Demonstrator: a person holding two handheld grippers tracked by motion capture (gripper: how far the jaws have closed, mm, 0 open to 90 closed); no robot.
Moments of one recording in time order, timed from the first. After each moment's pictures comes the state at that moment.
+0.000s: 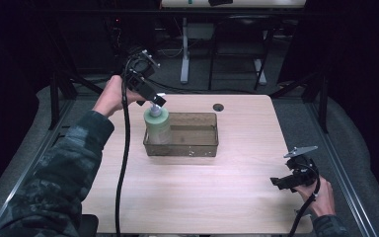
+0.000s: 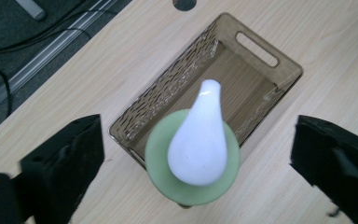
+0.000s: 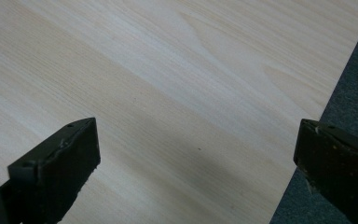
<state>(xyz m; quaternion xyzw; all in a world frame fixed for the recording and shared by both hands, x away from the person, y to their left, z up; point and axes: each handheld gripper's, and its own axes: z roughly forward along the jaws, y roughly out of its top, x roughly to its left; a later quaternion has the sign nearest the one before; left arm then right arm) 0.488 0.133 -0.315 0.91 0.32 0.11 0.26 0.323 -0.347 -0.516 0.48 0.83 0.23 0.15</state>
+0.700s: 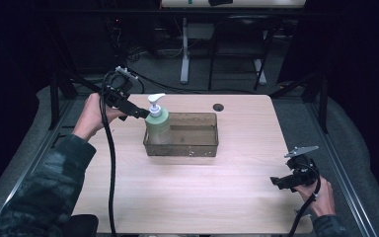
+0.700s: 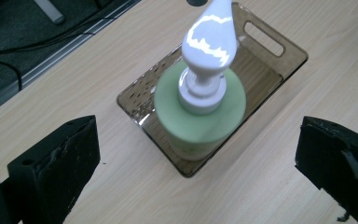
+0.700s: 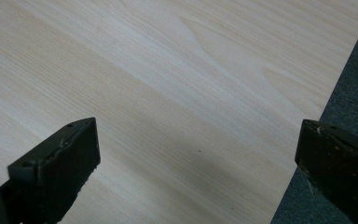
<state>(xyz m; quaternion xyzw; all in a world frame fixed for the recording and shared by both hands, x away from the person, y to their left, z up) 0.442 0.181 -0.335 0.88 0.35 0.13 0.29 0.323 -0.347 -0.515 0.48 0.83 0.23 0.15</state>
